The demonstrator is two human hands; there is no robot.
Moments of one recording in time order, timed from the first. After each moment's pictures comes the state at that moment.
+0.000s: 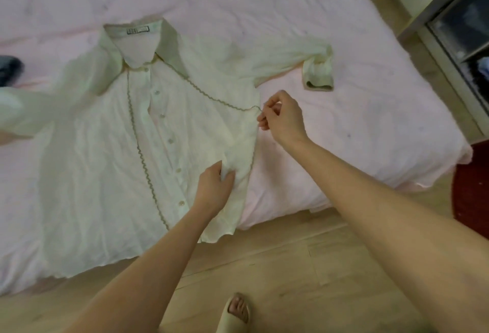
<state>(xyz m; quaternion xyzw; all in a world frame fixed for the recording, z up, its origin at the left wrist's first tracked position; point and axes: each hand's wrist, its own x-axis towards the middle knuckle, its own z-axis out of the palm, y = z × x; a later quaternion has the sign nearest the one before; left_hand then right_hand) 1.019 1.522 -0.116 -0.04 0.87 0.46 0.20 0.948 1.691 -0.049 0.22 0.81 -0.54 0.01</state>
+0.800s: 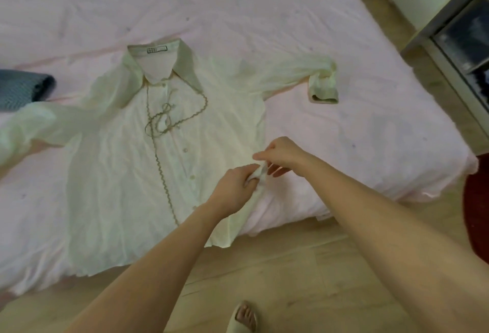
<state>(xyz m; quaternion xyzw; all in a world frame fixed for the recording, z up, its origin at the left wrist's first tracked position) 1.009 1.525 -0.069 0.17 0.86 0.42 0.23 0.964 1.684 -0.044 0.23 0.81 -0.42 0.32</state>
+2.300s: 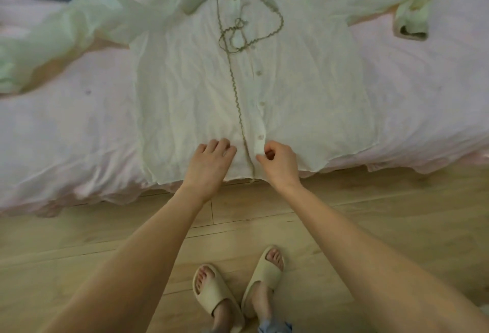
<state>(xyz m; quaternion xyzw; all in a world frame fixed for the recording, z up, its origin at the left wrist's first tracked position) 1.106 1.304 -0.172 0.27 0.96 -0.01 0.08 1.113 1.475 -0.163 0.20 0.89 -0.39 0.12</state>
